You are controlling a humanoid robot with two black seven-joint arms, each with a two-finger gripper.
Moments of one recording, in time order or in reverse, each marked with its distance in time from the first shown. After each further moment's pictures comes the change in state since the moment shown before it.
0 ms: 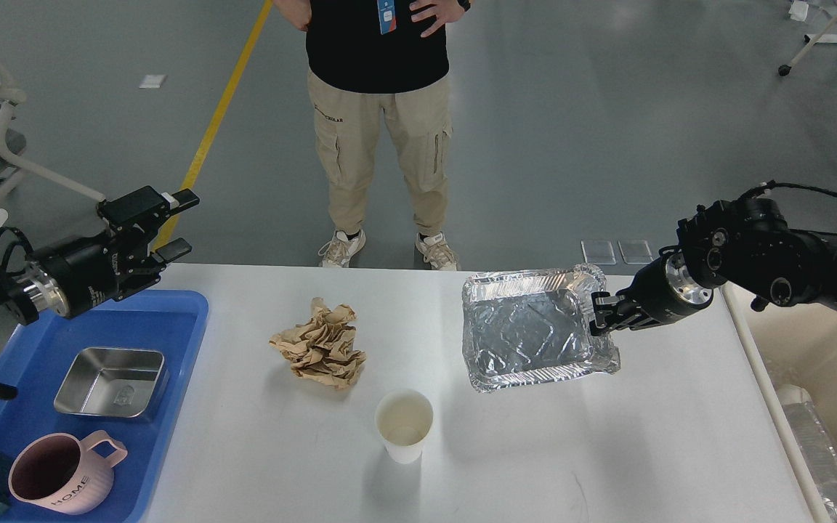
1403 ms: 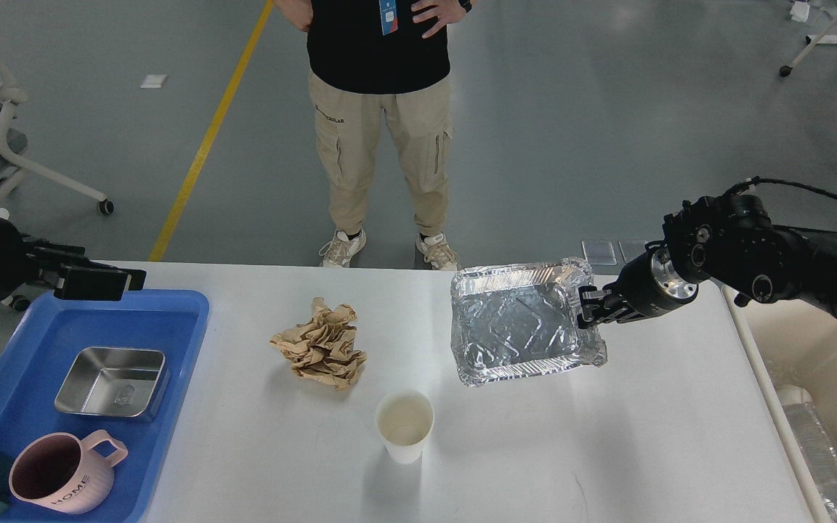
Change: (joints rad) left arm -0.508 0.497 0.524 -0.397 0.639 -0.237 0.025; right arm 0.004 0.056 0.007 -0.044 0.000 -0.009 0.001
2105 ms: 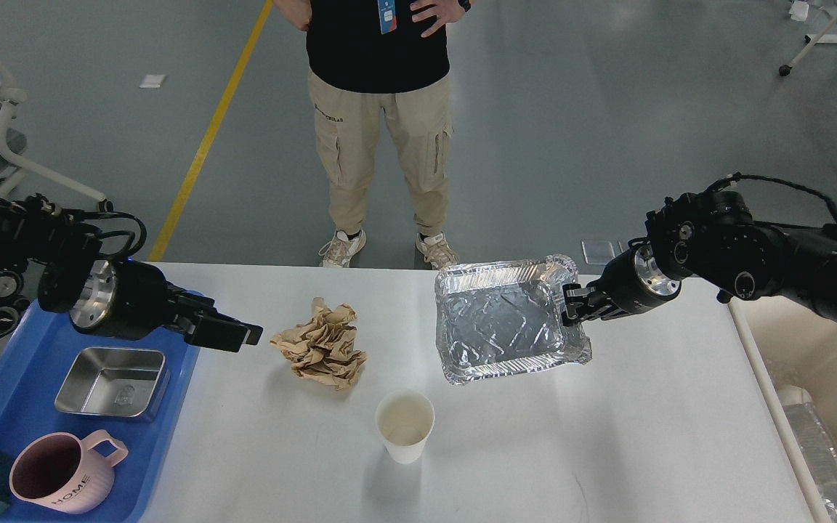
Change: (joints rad) left arm 0.029 -0.350 0.050 0.083 0.062 -0.051 -0.009; right arm 0.012 0.034 0.000 -0.007 0.012 0.000 0.000
